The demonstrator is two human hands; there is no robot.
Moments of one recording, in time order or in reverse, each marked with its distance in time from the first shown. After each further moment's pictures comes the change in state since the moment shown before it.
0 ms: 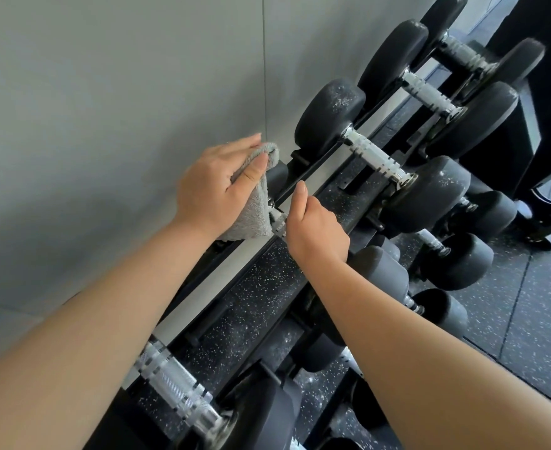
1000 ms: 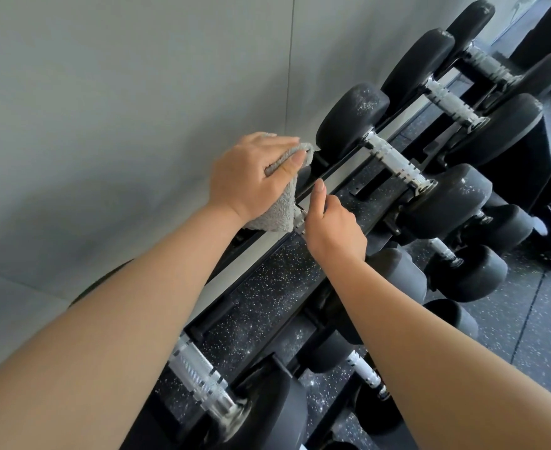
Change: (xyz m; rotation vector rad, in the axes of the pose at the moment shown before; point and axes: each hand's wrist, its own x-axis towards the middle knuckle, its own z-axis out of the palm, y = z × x) left_hand 0.010 0.001 0.008 0.019 0.010 0.021; right_hand 0.001 0.000 0.000 -0.003 -0.007 0.006
